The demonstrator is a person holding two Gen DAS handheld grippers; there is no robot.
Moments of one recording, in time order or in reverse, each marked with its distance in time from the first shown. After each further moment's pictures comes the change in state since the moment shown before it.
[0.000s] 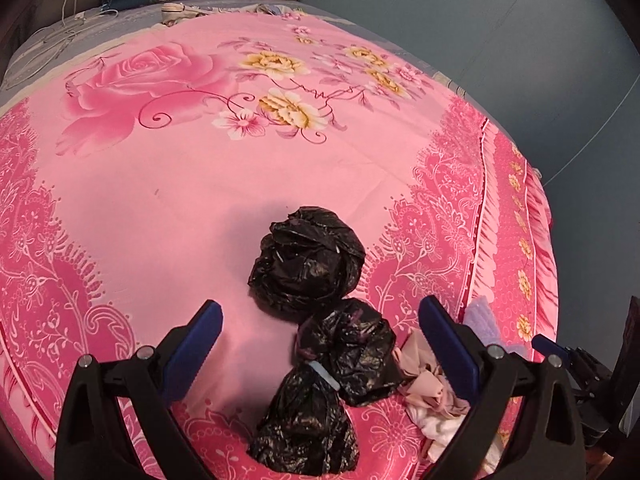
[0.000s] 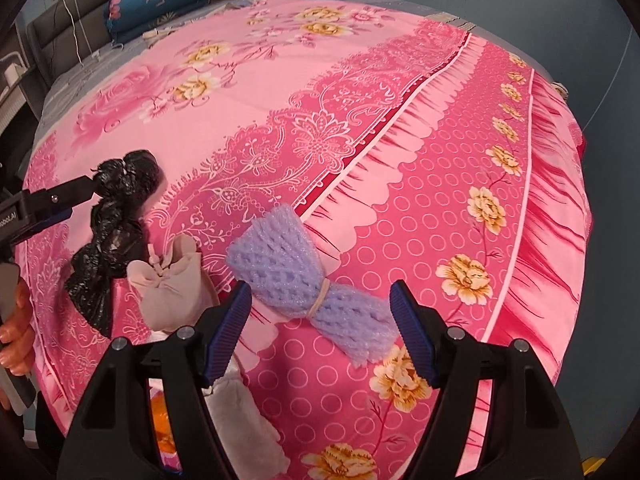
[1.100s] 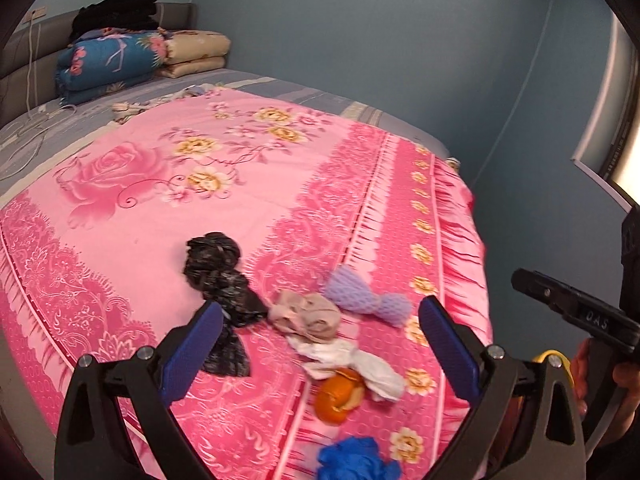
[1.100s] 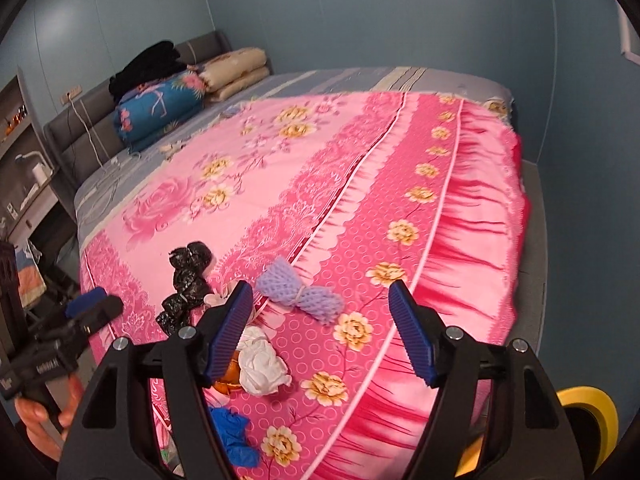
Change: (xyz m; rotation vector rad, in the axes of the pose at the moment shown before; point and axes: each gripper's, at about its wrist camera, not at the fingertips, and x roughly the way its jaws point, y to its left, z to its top) left arm -0.148 -0.097 -0.074 0.225 -0.197 -0.082; right arm -0.179 -0.073 -0.059 0.210 -0.280 0.108
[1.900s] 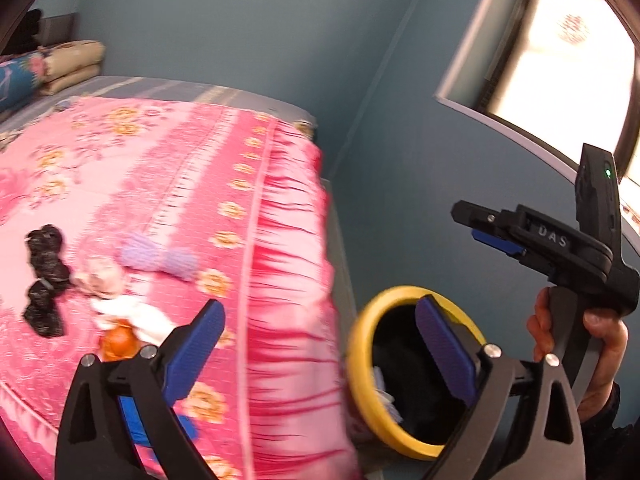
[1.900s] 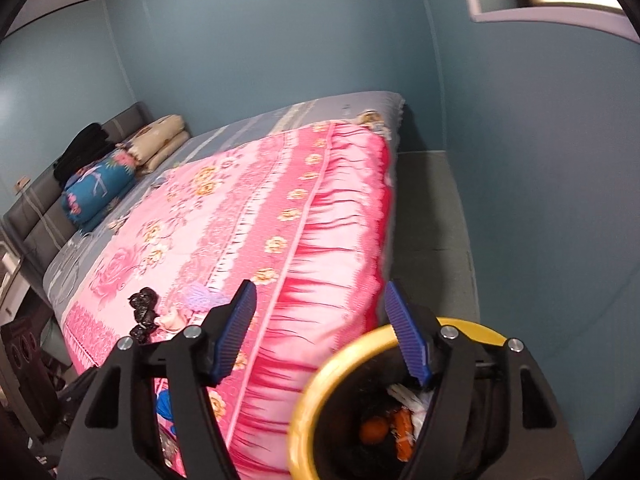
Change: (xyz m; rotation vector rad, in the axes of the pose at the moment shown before) left arm -0.038 -0.179 -0.073 0.191 0.053 -0.367; right arm -0.165 -0.130 -0.063 0.249 -0.166 -0.159
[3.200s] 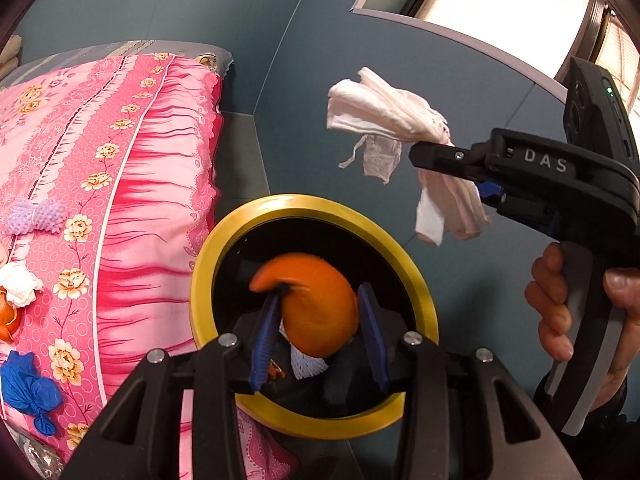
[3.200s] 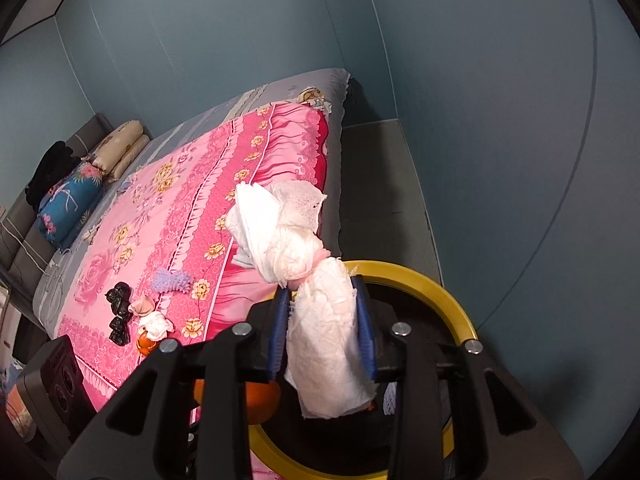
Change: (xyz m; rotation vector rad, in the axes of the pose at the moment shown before) left arm 0.067 -0.123 -0.065 0.141 0.245 -0.227; right arm -0.062 -0.090 -0.042 0.172 0.052 -0.134
